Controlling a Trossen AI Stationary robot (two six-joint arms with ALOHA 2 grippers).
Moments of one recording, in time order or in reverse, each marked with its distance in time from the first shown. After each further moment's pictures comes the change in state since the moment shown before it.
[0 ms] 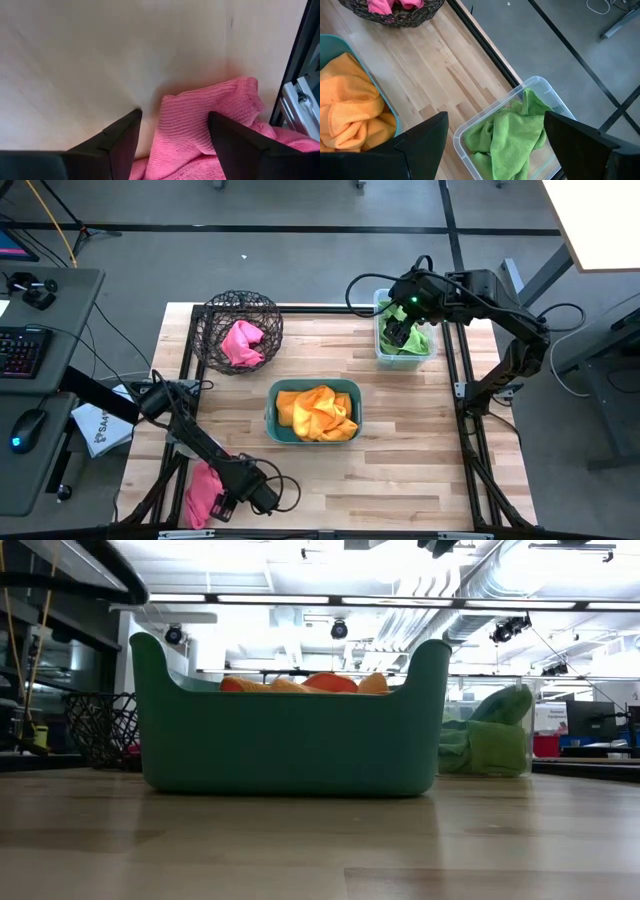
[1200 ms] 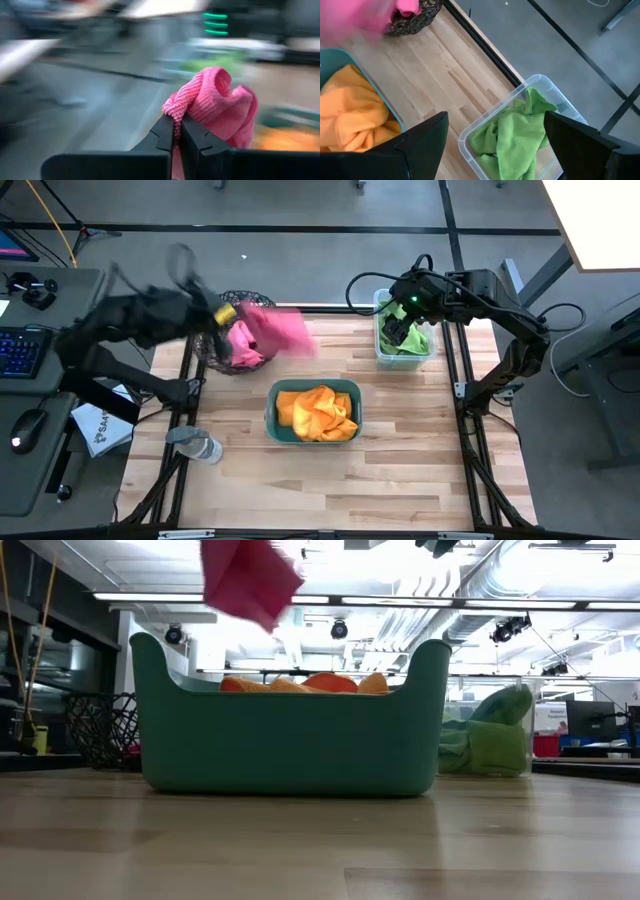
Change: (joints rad) left arm 0.738 -0.879 0.419 -0.008 -0.998 0.382; right arm -0.003 0.000 0.000 0.008 0.001 0.063
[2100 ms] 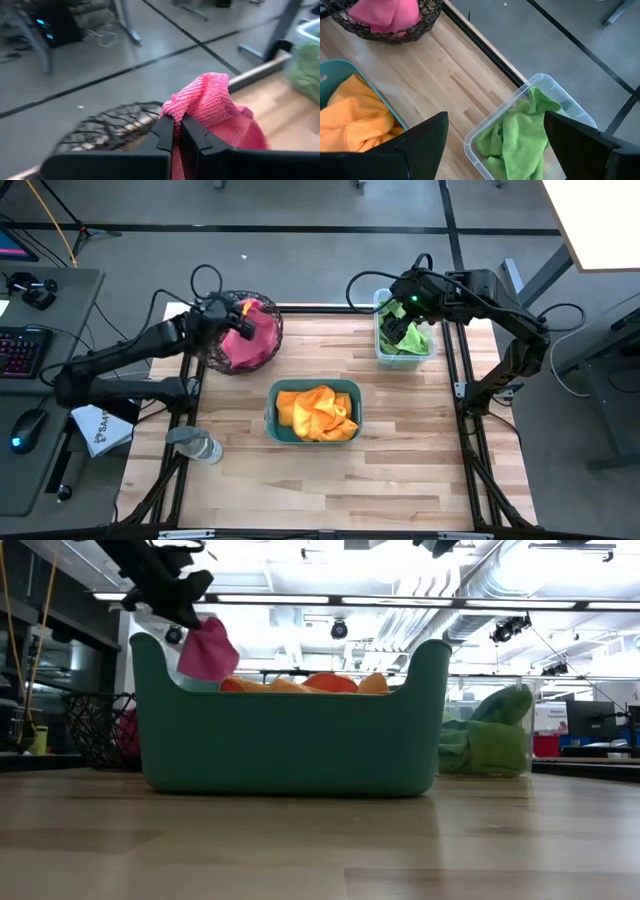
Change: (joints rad) left arm 0.473 -0.209 -0.822 0.558 -0.019 -0.287; right arm 0.000 0.000 0.000 0.012 0.000 0.057
